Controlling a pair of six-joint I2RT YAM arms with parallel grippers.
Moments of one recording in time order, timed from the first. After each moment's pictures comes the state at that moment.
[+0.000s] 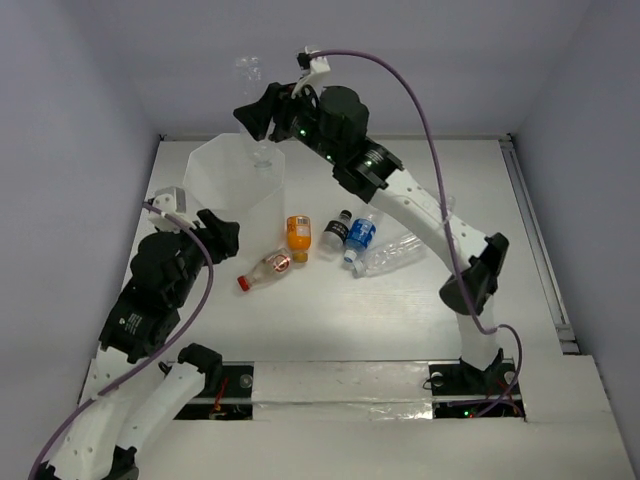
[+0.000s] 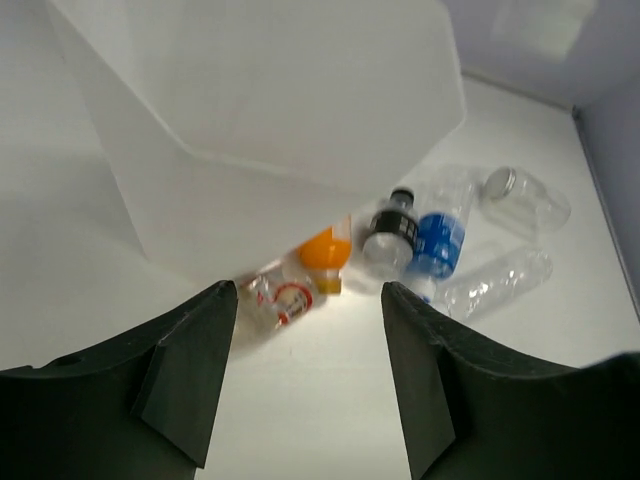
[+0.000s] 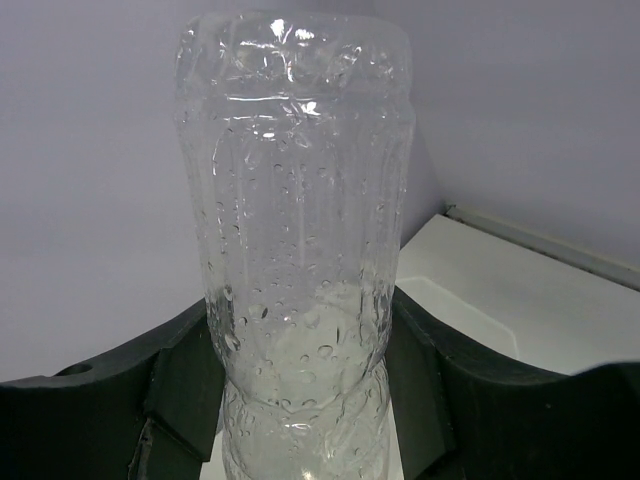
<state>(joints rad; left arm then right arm) -0.41 0.60 0.97 -0.61 -0.23 -0.48 0.85 1.98 2.24 -0.08 -0.03 0.44</state>
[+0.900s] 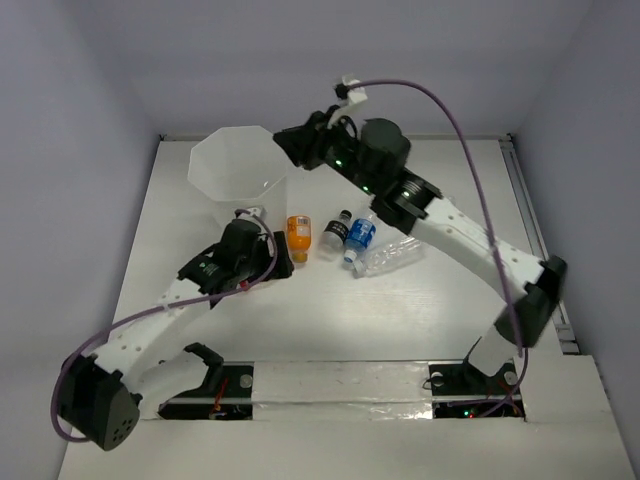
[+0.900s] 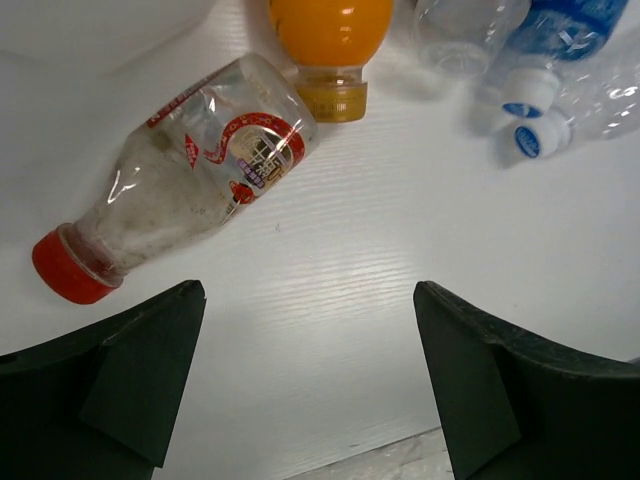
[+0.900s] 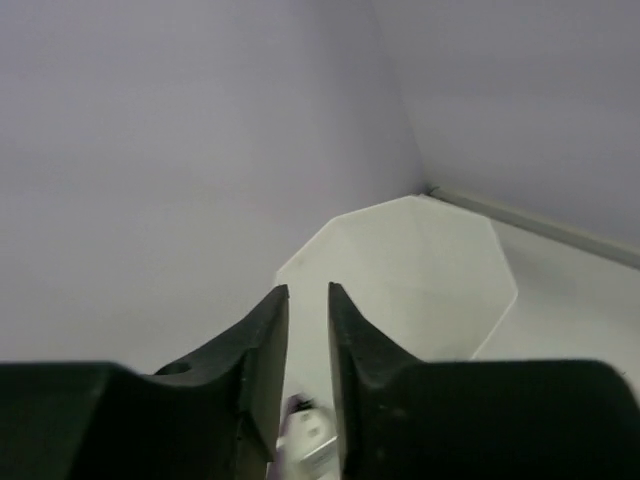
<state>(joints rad) -0.52 0.97 0.72 -0.53 -0.03 -0.57 0.85 1.70 1.78 0.07 0.02 0.40</state>
